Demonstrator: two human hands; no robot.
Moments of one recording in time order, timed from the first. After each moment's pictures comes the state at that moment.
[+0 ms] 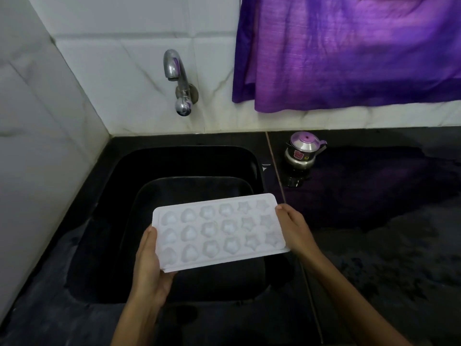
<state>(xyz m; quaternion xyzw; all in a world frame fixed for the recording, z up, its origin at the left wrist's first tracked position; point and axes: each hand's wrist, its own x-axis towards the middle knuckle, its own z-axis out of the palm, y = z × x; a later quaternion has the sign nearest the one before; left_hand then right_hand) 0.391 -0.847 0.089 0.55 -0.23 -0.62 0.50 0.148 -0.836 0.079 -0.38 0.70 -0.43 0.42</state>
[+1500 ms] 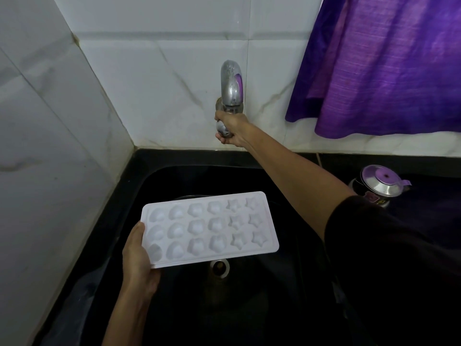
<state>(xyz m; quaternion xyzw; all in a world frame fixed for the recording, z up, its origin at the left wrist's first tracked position) 0.461 -1.003 0.071 0.63 -0.17 -0.55 0.53 0.271 -1.210 0.146 -0.33 0.61 -0.42 0.58</state>
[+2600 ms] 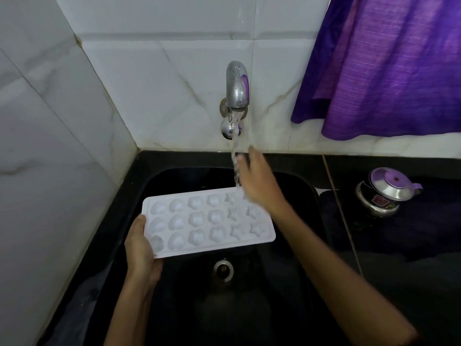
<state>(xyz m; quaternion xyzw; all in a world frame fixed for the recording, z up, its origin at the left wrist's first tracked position) 0.463 -1.029 0.065 0.63 -0.16 -0.53 0.55 0.260 -1.095 0.110 -0.58 0.68 -0.32 0.32</state>
